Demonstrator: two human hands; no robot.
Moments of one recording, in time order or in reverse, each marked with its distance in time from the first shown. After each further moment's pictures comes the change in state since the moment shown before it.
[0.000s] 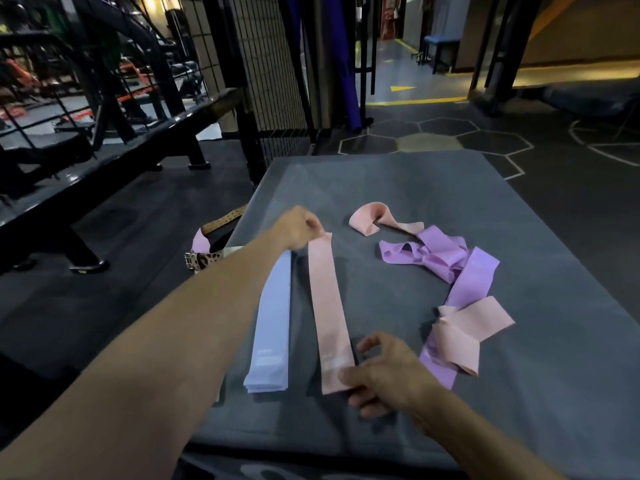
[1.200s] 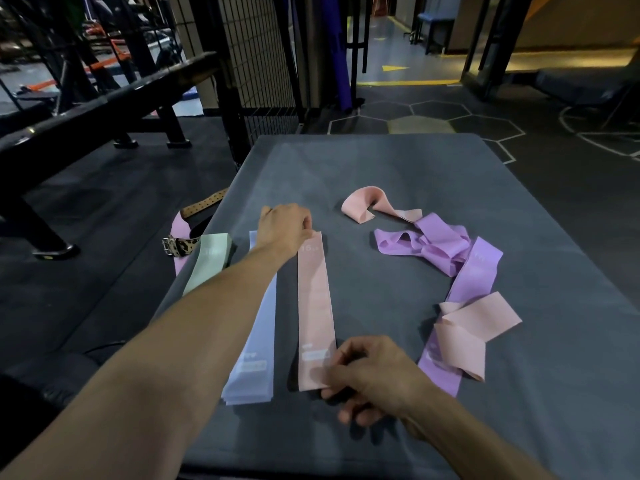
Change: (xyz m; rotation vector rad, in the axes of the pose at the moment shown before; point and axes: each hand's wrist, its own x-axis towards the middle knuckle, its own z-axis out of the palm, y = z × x) left_hand 0.022 -0.022 0.052 0.353 0.291 0.019; right_hand 0.011 -0.007 -0.001 -0.111 -0.097 0.033
